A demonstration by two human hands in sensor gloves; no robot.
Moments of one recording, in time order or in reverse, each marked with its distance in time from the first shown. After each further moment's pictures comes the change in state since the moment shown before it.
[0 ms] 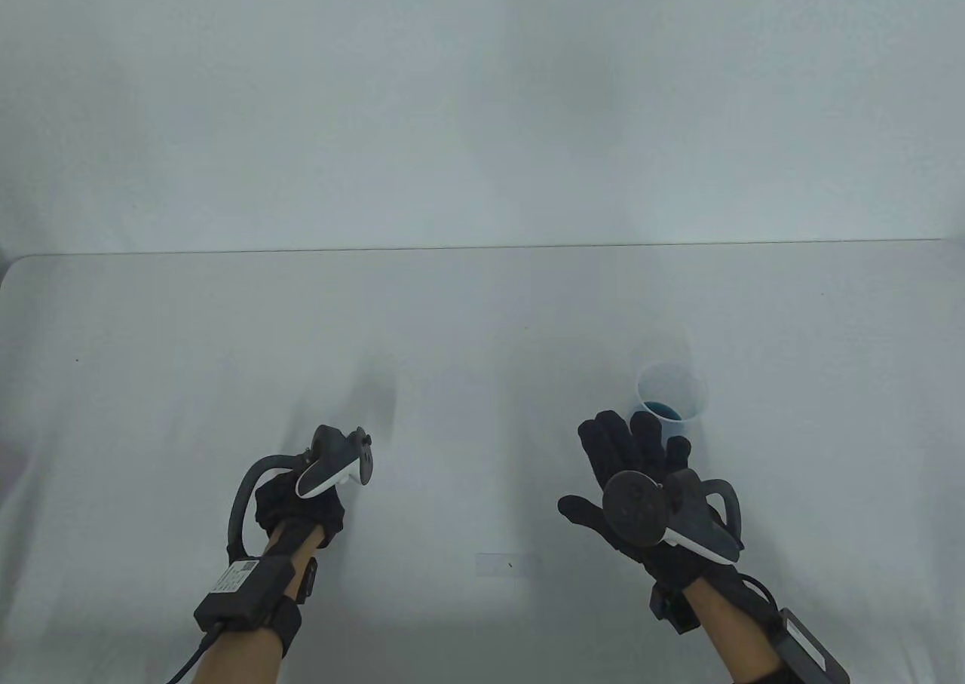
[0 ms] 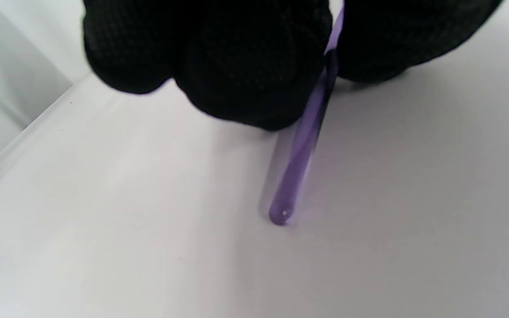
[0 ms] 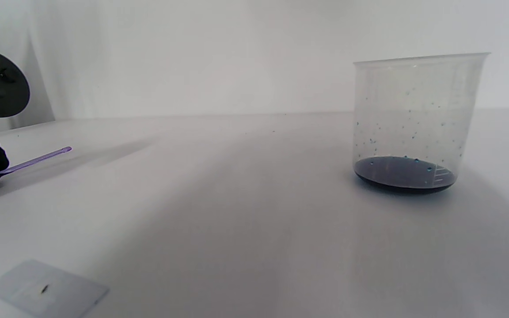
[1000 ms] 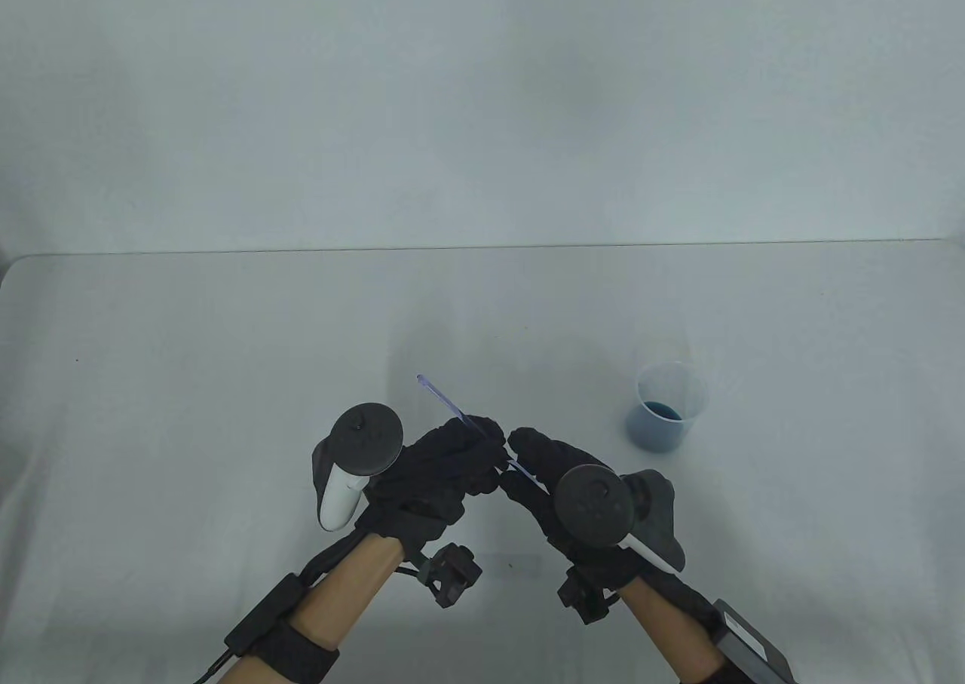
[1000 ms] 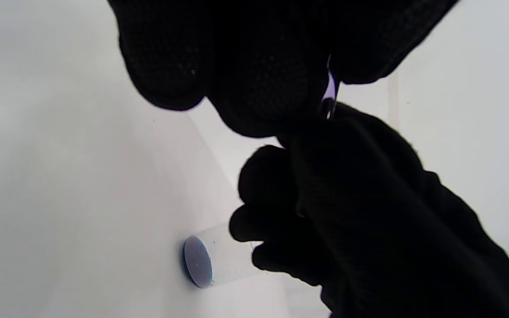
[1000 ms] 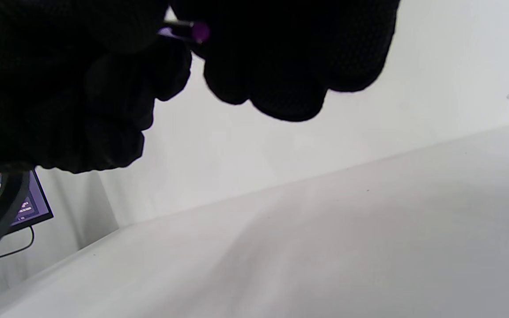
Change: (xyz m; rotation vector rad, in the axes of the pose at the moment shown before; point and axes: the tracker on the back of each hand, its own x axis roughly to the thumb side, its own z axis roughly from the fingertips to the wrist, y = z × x) left_hand 0.060 0.080 0.117 0.207 -0.897 1.342; right_hand 0.071 -0.025 -0.008 -0.218 -0.057 -0.261
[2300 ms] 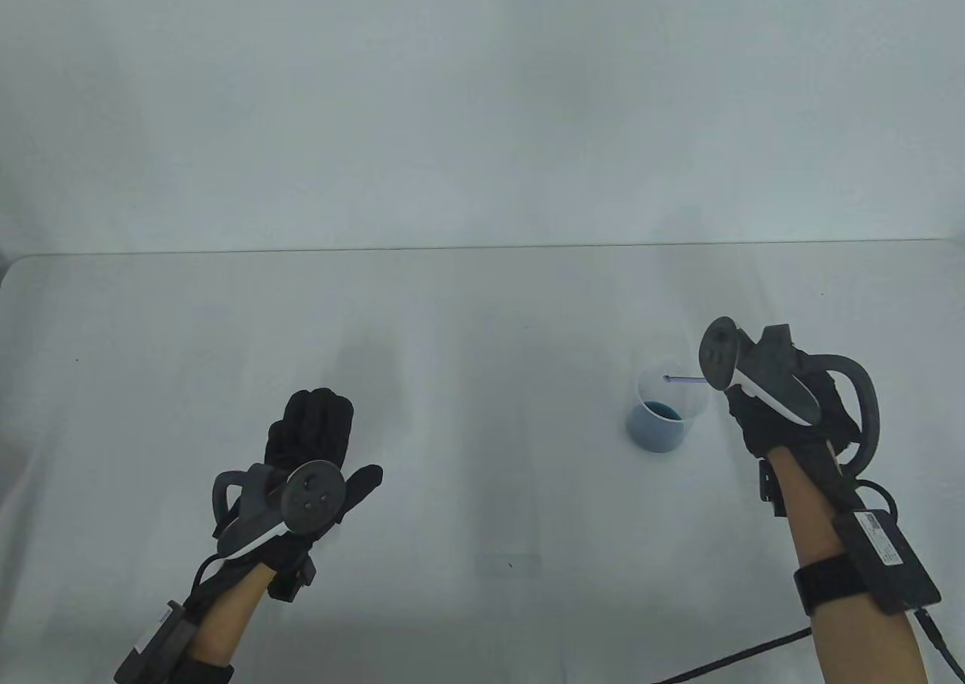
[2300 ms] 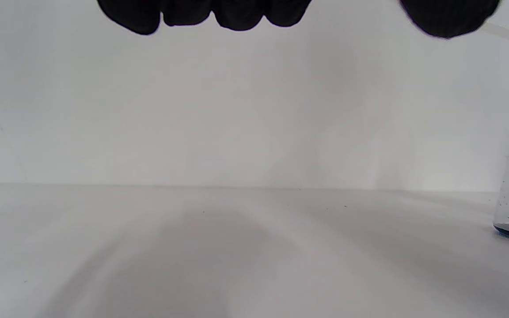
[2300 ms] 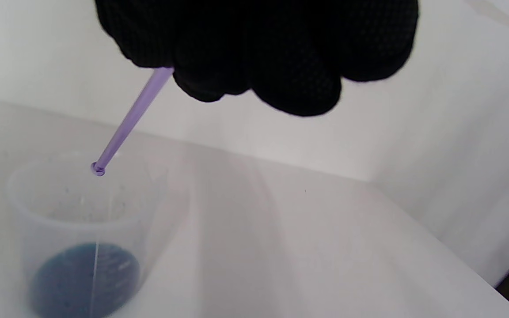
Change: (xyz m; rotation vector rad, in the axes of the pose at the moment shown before) left_hand -0.056 0.086 0.055 0.193 0.024 -1.126; right_hand -0.144 -0.106 -0.066 0.282 0.569 0.720
